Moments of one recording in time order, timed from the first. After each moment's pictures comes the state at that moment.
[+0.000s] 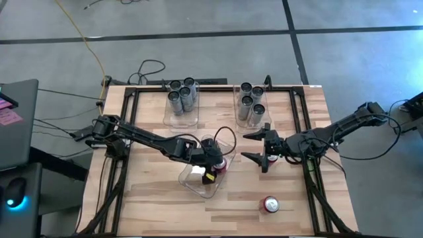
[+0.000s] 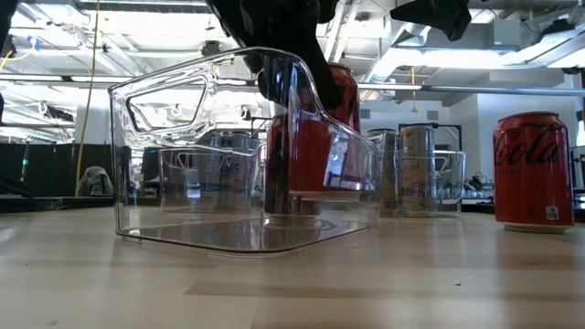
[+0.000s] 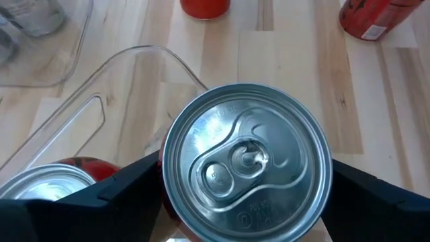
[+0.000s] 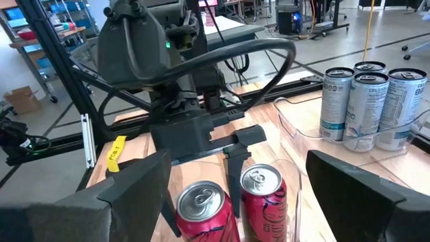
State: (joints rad) left arm -0.22 1.80 1.35 -0.33 -0.20 -0.19; right arm 0.40 0.99 0.68 0.14 0.55 0.29
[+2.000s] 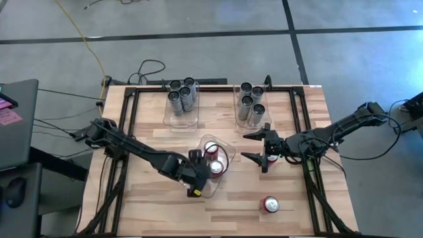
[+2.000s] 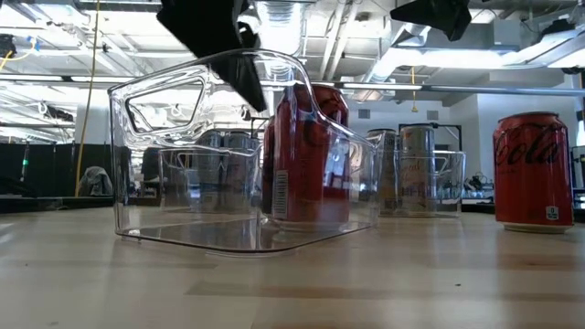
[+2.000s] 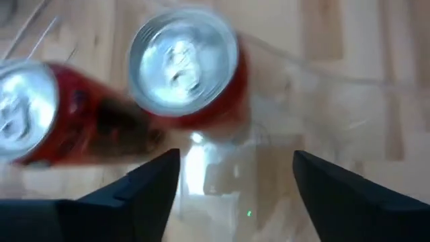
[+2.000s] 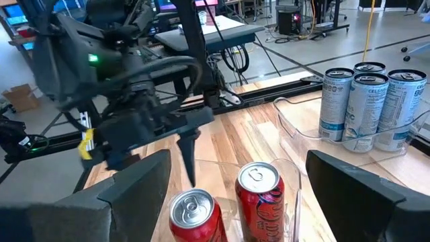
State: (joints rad) left arm -0.40 1.77 1.39 -0.65 -0.34 -0.26; right arm 0.40 0.99 0.68 0.13 0.55 0.28
